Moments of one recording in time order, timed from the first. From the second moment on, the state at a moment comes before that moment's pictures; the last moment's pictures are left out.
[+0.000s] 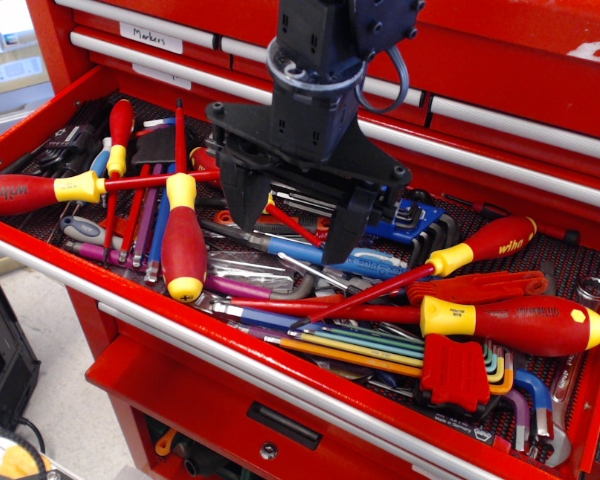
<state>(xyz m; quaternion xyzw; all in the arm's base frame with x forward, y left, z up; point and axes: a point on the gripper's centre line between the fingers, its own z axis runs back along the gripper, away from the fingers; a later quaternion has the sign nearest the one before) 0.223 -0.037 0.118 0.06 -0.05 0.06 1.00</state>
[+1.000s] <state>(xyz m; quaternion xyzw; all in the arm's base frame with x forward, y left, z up) 0.311 -0.087 0.087 0.10 -0.12 -0.06 0.99</state>
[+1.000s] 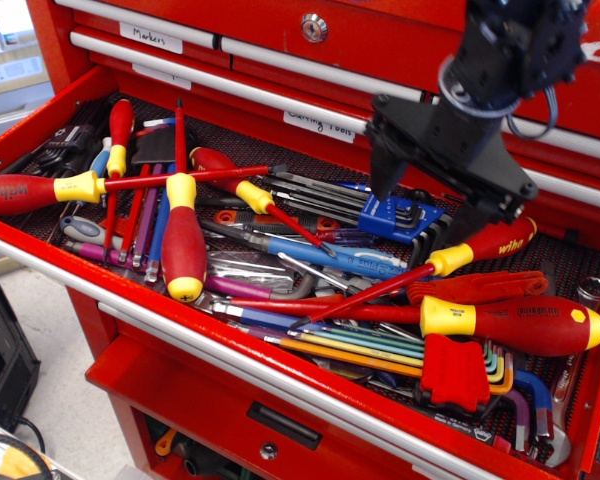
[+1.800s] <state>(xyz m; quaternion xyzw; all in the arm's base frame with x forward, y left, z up) 0.362 -0.111 0.051 0.07 -0.20 -0.11 0.97</state>
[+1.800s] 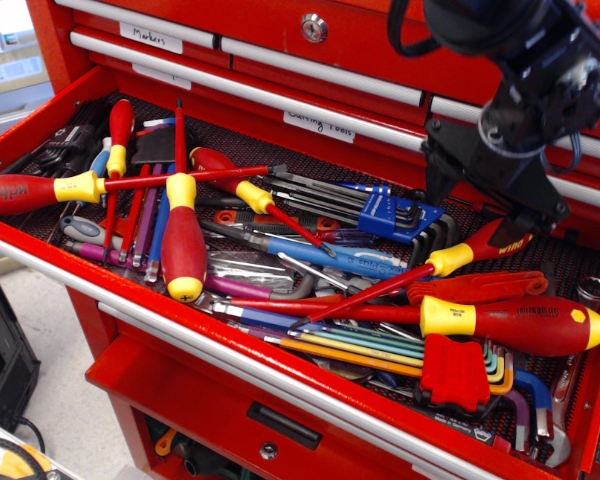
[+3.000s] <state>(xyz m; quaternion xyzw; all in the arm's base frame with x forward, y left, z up) 0.372 -0.112 0.001 0.01 -0.24 -0.11 0.96</state>
